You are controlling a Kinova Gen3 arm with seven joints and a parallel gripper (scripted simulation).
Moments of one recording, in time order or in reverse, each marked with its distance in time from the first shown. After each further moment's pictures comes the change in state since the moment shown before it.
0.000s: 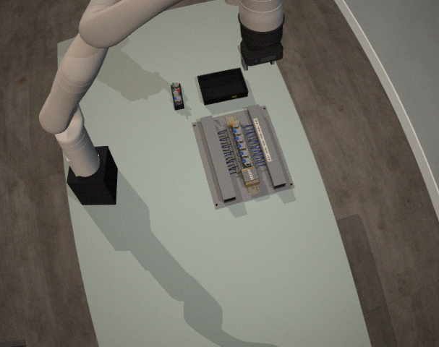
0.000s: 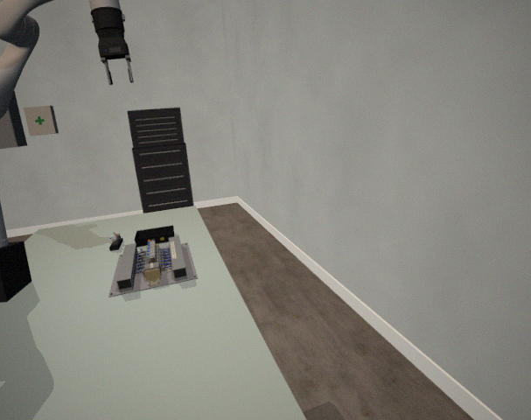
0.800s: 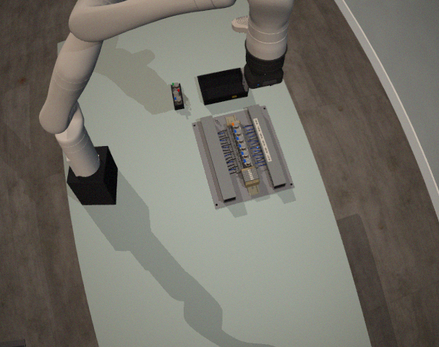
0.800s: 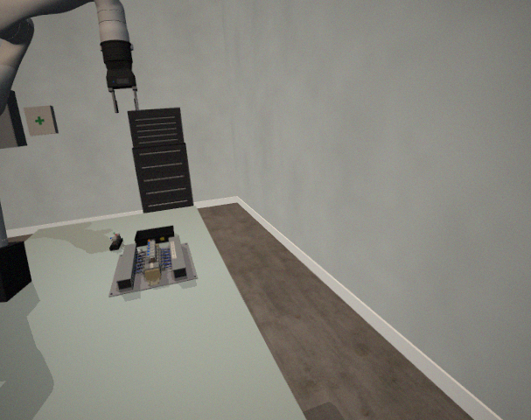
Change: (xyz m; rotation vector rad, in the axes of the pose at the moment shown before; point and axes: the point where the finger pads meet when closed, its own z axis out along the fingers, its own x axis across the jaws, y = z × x) arm 0.000 0.001 0.082 0.013 -0.048 -0.002
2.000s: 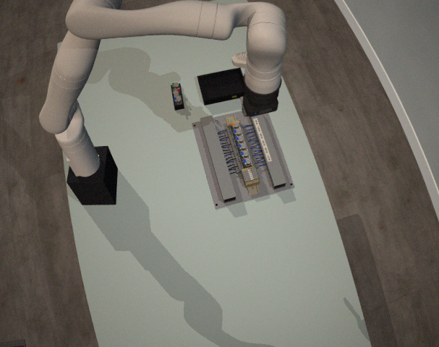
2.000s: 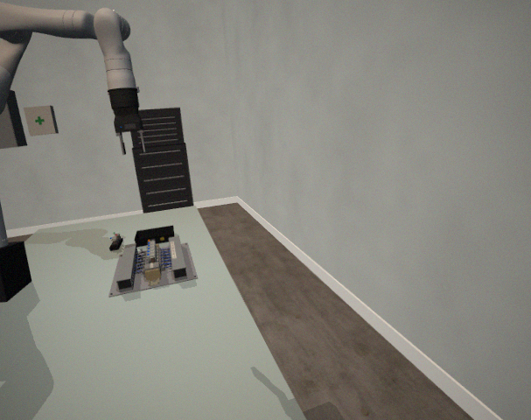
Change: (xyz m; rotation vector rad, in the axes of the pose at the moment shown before) arm 0.000 0.000 0.122 -0.002 0.004 0.000
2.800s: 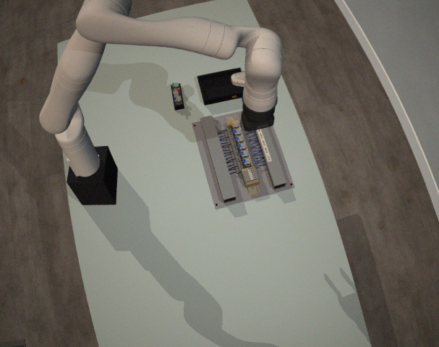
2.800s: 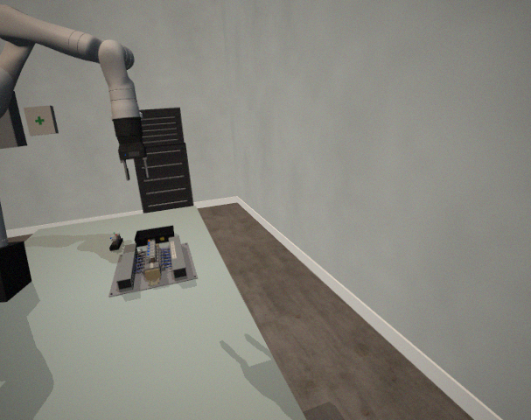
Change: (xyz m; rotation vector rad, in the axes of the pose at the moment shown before) arm -0.003 -0.001 0.078 0.002 -0.005 0.000
